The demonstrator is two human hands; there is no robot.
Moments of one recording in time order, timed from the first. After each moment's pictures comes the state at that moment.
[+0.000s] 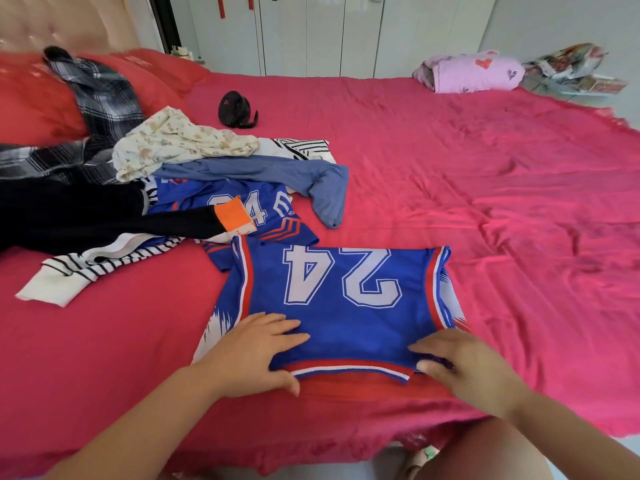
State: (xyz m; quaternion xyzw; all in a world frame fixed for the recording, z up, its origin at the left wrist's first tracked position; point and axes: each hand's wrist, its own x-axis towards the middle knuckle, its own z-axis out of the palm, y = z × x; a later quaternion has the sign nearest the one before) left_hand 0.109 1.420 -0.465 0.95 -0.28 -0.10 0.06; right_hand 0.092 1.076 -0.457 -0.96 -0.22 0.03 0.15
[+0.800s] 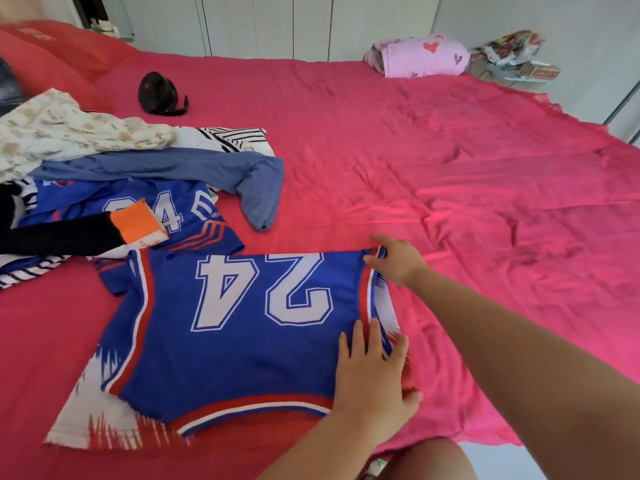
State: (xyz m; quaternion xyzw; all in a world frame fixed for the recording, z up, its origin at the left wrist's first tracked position) left_hand 0.118 1.151 -0.495 0.96 -0.23 -0.06 0.12; right_hand 0.268 1.036 -0.445 -0.97 0.04 0.05 0.23
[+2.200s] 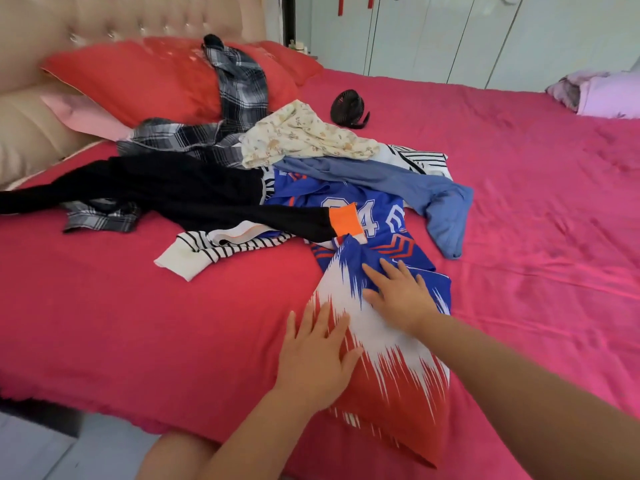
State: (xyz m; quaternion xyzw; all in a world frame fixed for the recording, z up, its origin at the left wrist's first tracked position) left_hand 0.112 1.465 -0.490 0.99 0.04 0.01 0.10; right_hand 0.257 1.331 -0.475 -0.97 -0.24 0.09 0.06
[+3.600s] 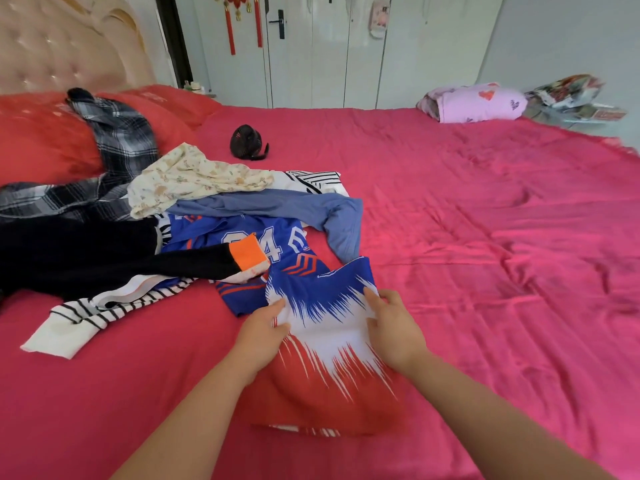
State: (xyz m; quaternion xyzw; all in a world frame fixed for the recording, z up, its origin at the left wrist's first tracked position) left_hand 0.187 1.433 -0.454 0.87 0.06 -0.03 0.48; right_hand 0.199 1.218 -0.444 -0.96 -0.07 0.00 0.27
